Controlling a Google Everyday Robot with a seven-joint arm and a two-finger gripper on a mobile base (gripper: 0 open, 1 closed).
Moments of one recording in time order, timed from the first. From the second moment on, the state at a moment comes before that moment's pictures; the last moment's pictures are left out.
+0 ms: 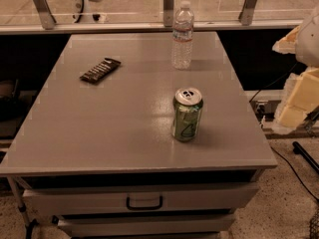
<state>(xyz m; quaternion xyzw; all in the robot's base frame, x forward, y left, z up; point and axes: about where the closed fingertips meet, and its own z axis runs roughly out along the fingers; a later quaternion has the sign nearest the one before) 0.440 -0.216 0.979 -0.60 0.78 -0.02 0.17</state>
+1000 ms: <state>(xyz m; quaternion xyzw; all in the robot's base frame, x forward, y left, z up) 0.456 -0.148 0.951 -0.53 0.79 0.15 0.27</state>
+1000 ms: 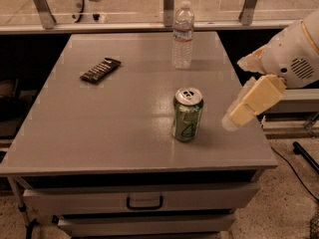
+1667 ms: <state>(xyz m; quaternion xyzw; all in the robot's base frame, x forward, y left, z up) 0.451 -0.091 0.941 -0.55 0.76 0.18 0.30</state>
